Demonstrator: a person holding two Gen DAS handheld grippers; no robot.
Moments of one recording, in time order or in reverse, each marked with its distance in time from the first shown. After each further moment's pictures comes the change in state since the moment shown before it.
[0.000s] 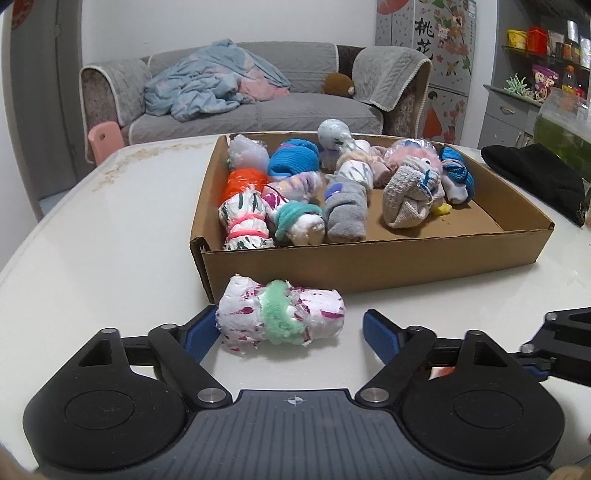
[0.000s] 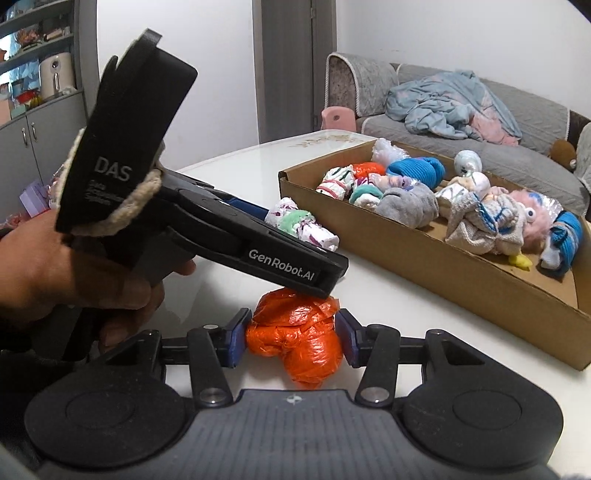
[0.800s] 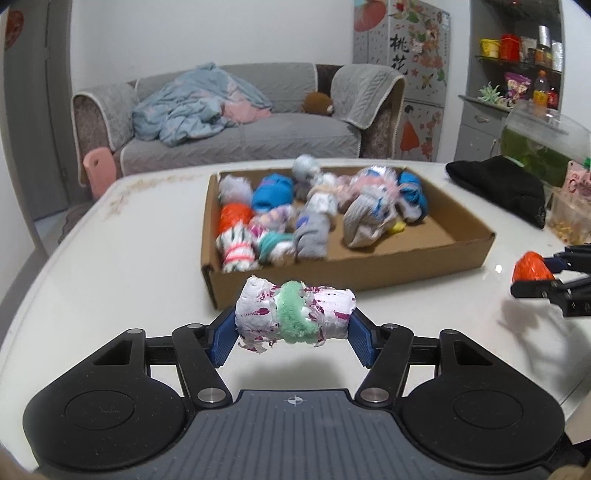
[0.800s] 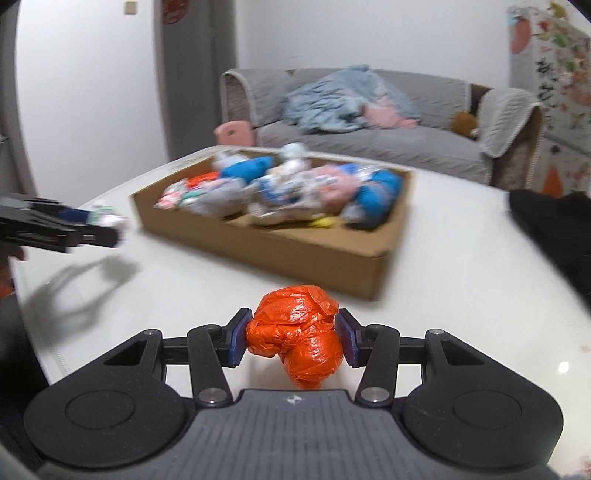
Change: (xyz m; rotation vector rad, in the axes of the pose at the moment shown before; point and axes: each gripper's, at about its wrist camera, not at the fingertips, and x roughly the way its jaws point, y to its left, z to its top) left arm -0.070 -0.013 0.010 0.046 -0.051 -0.044; right arm -0.088 -0.123 -0.030 0.177 -0.043 -0.240
